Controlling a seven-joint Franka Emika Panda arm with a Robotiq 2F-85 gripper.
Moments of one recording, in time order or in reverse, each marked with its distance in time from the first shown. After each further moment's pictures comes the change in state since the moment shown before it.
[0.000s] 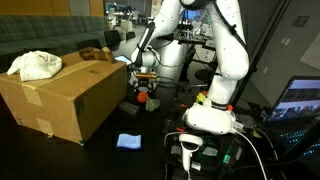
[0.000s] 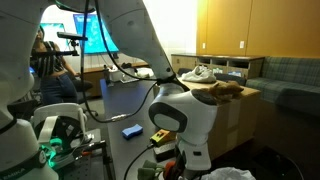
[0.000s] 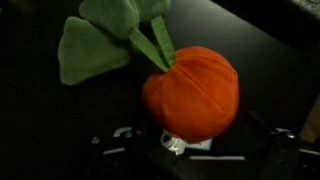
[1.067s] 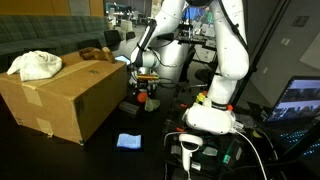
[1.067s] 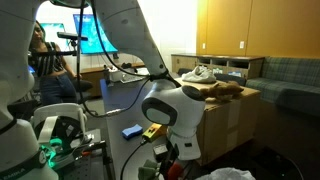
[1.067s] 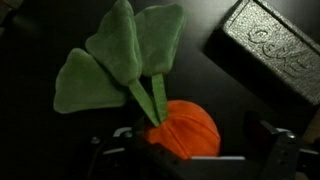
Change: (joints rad) arm -0.003 -0.054 0.072 -0.071 0.030 0.000 -0.126
